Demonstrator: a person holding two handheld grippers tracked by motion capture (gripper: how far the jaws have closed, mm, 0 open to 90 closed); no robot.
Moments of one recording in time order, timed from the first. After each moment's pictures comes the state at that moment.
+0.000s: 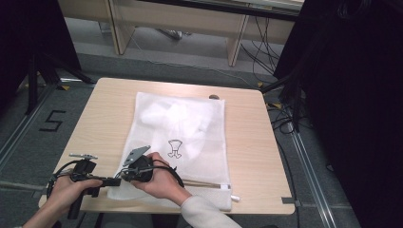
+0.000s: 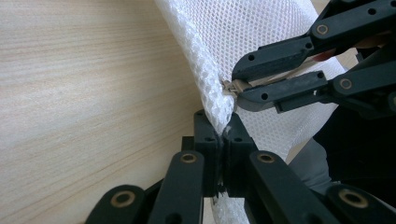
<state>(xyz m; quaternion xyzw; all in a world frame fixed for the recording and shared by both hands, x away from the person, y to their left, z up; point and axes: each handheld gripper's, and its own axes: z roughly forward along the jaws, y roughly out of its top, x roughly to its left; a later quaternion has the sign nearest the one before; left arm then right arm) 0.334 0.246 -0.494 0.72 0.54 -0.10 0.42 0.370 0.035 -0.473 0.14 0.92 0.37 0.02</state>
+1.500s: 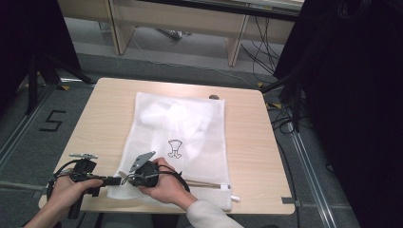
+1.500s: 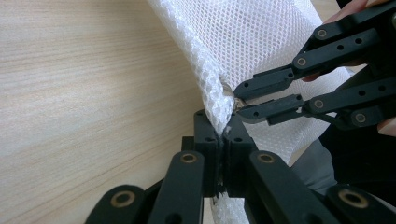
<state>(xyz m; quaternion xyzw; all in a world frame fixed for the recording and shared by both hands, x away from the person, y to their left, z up) 0.333 0.243 -0.490 0.73 0.53 -0.09 0.42 0.362 0.019 -0.486 0.14 0.93 0.35 0.02</state>
